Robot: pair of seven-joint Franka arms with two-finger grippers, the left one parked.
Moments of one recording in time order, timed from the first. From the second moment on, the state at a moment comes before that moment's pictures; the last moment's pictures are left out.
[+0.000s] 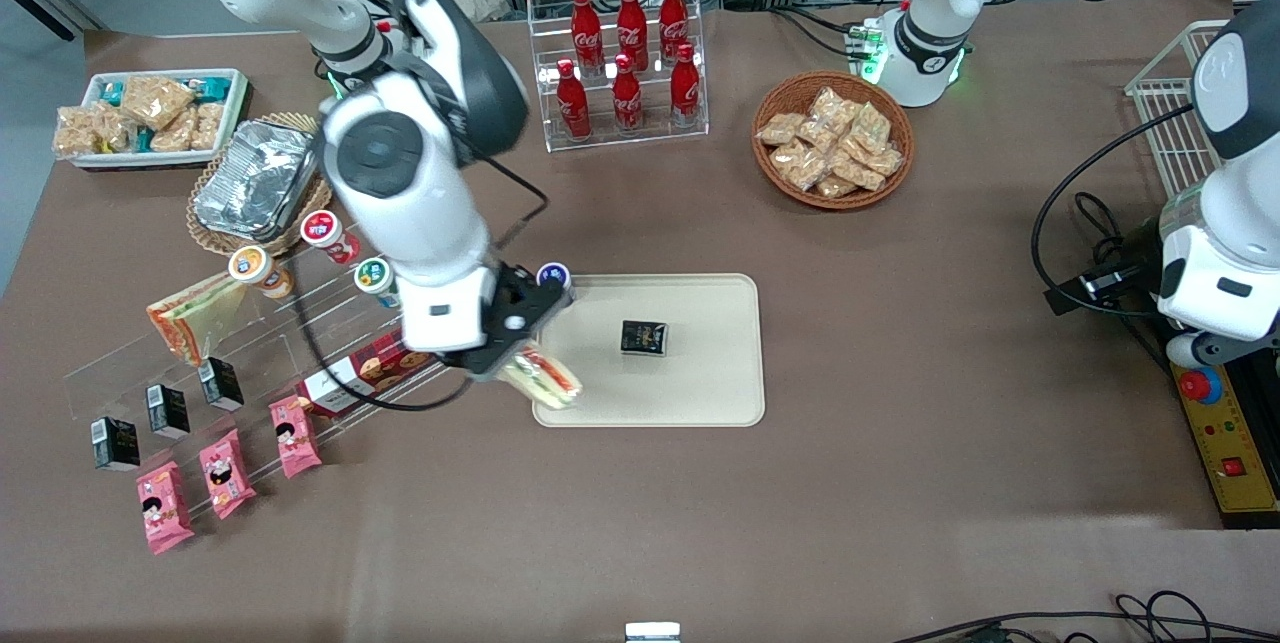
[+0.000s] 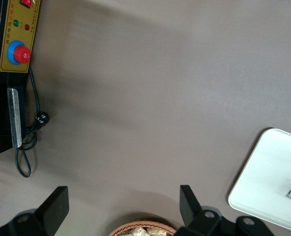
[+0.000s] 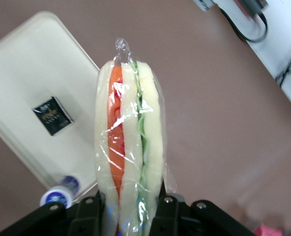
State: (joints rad) arm 0.76 0.48 -0.27 -1.37 0.04 1.96 -0.40
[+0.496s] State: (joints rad) arm 0.90 0.68 -0.27 -1.37 -0.11 2.12 -0.47
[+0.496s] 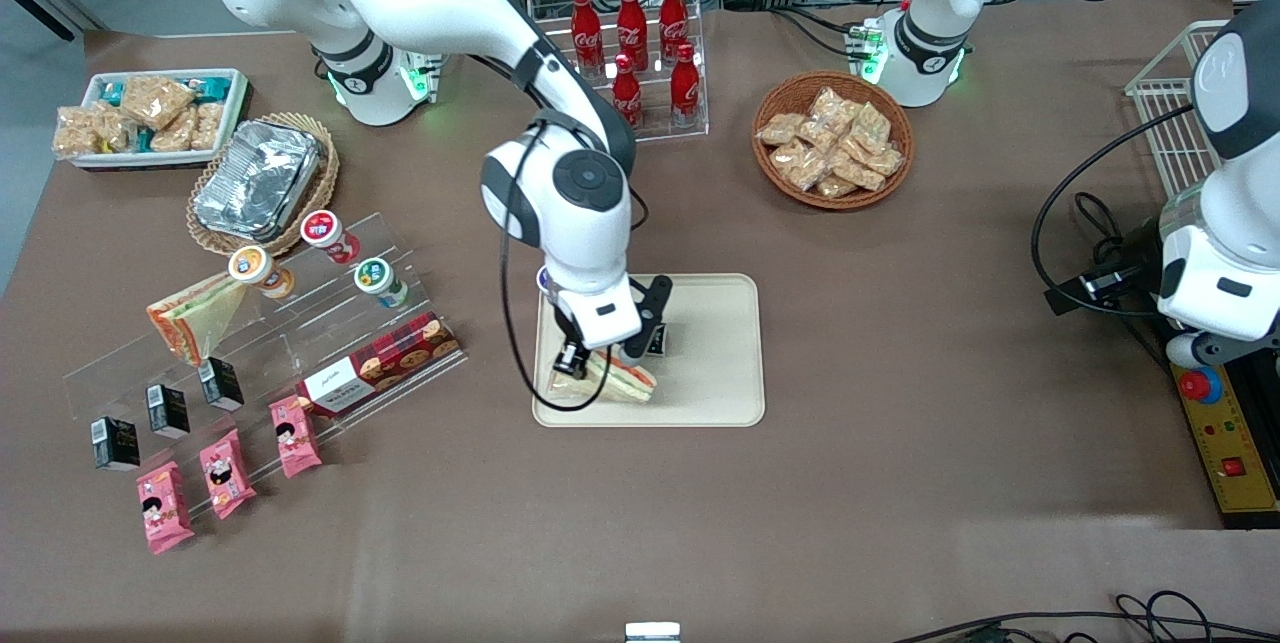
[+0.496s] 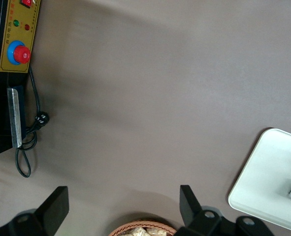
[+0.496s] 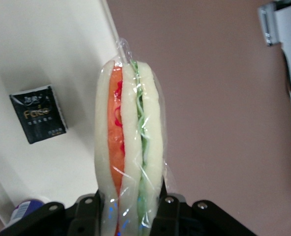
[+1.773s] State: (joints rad) arm 0.89 0.78 -0.23 -1.35 0.03 2.30 -0.48
